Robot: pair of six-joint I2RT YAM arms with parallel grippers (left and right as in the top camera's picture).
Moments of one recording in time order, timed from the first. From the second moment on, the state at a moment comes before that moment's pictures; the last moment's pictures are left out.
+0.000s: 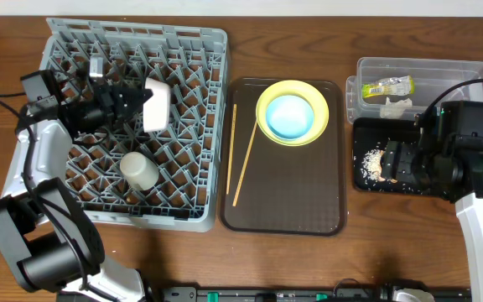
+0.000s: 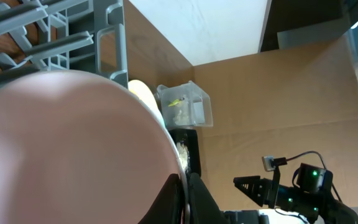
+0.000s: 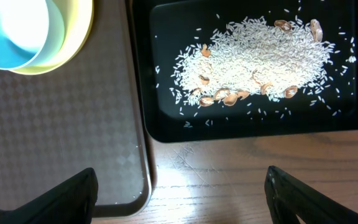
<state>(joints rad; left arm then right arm) 0.40 1.78 1.20 -0.48 1.36 -0.27 -0.08 1.20 1.14 -1.14 -0.08 0.15</state>
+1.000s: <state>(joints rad) 0.40 1.78 1.20 -0.48 1.27 -0.27 -0.08 1.20 1.14 -1.14 -0.08 0.15</state>
